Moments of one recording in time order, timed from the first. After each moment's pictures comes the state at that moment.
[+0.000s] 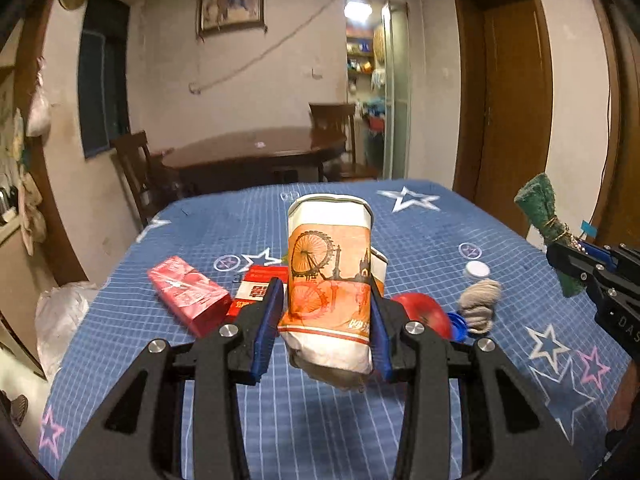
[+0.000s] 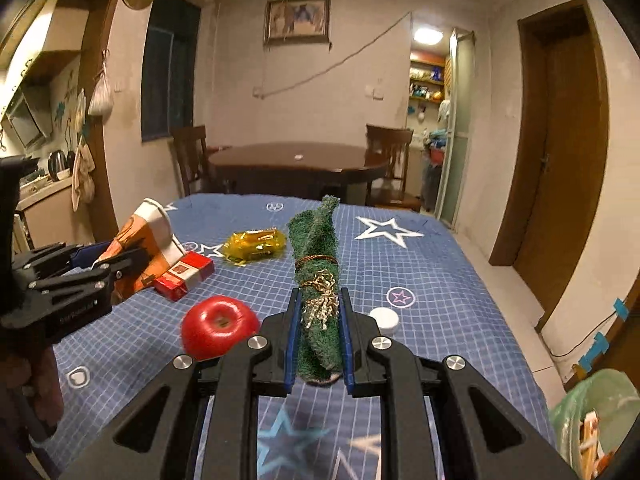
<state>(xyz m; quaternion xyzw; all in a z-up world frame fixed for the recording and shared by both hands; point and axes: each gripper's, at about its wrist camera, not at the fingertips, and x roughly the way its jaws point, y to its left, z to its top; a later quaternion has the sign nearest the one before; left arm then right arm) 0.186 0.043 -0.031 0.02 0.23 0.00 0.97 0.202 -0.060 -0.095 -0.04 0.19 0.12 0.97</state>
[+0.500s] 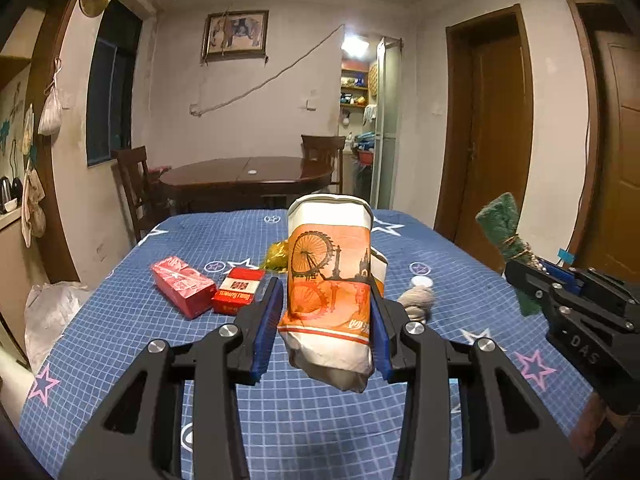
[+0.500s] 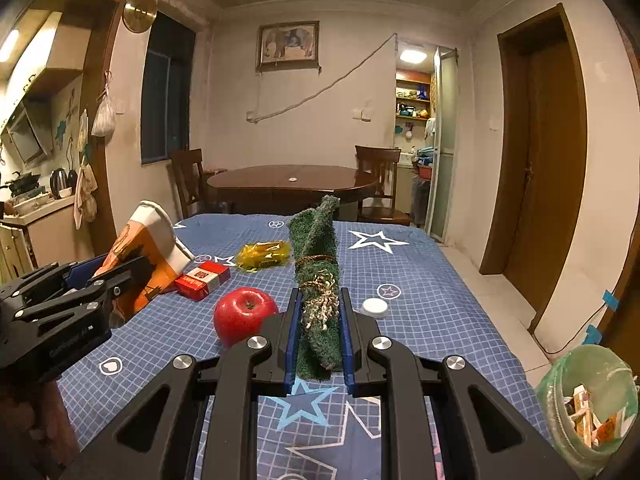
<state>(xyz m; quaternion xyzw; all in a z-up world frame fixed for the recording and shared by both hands) 0.113 0.013 -0.016 -0.01 0.17 -0.02 0.98 0.100 -0.076 -0.079 -0.03 0.16 0.11 0.98</state>
